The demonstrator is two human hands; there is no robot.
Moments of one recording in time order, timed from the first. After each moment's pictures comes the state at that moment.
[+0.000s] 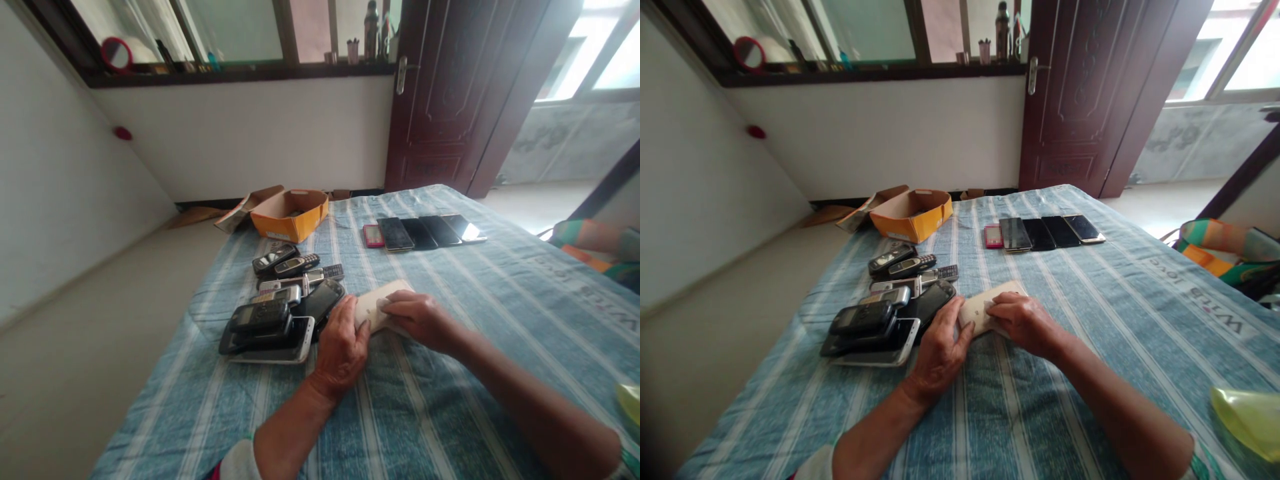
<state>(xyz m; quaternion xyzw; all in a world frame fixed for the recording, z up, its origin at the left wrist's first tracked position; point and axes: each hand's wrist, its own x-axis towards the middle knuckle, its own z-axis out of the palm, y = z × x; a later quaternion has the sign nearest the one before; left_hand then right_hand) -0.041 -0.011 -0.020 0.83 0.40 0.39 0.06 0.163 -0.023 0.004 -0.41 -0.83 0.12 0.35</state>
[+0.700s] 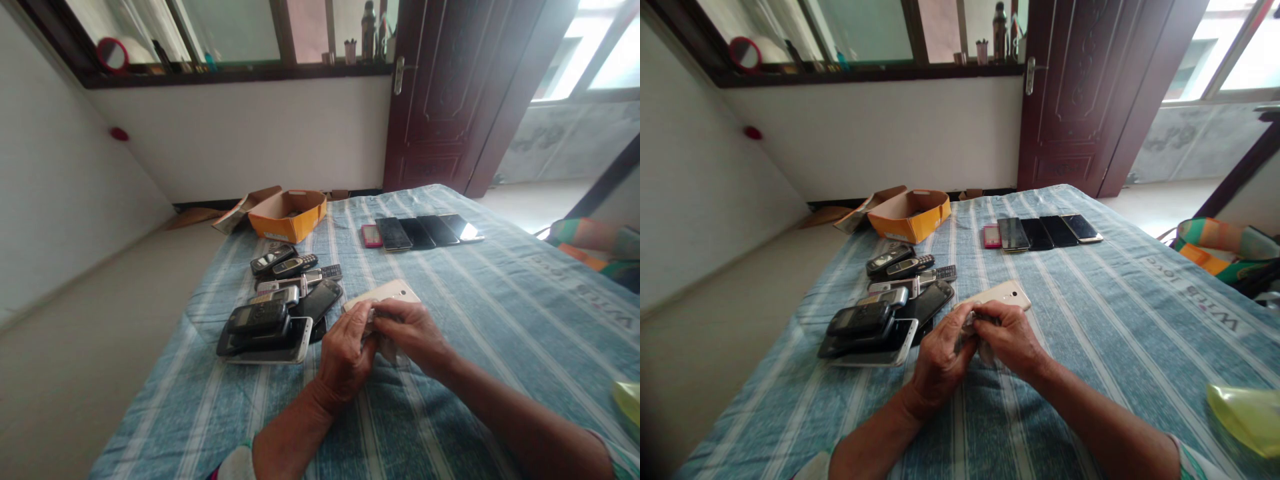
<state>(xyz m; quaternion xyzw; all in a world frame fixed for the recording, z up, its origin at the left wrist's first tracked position) -0.038 -0.023 -0.009 0.85 0.30 0.42 0.03 0.116 -0.045 0.020 -0.47 -0.56 0.44 0.53</state>
